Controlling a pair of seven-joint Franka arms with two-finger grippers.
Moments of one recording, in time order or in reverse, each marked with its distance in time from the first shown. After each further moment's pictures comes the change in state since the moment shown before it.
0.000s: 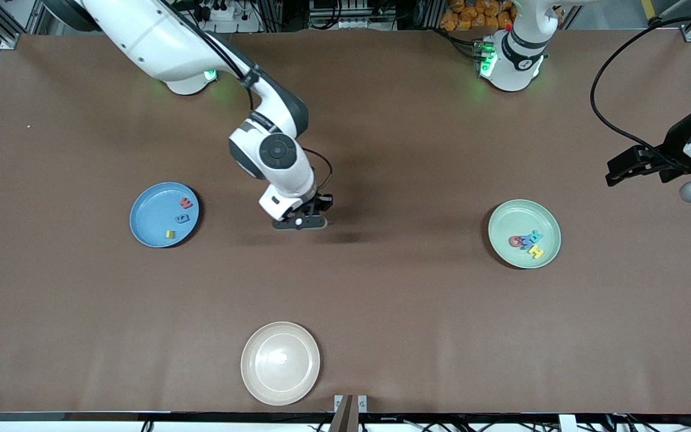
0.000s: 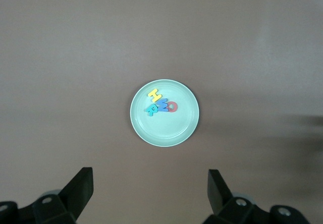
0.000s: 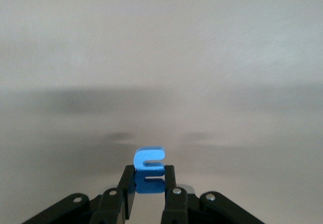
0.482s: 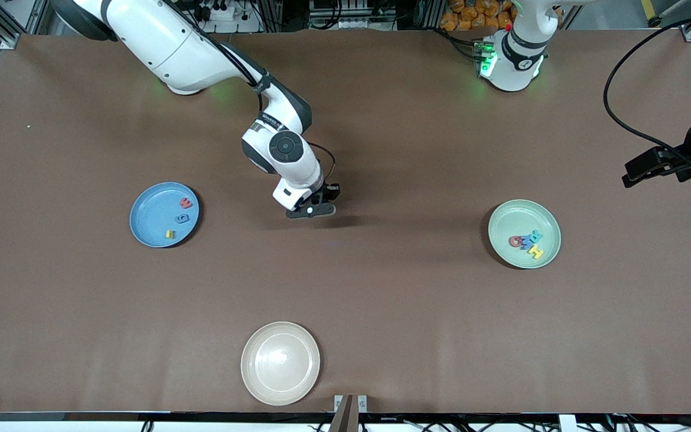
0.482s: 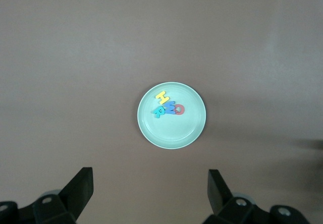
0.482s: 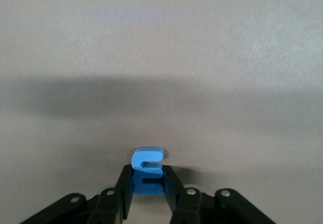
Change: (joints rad) left arm 0.008 0.000 0.020 0.006 0.000 0.000 0.002; right arm 0.139 0.101 -0.088 -0.129 -0.011 0.278 -0.002
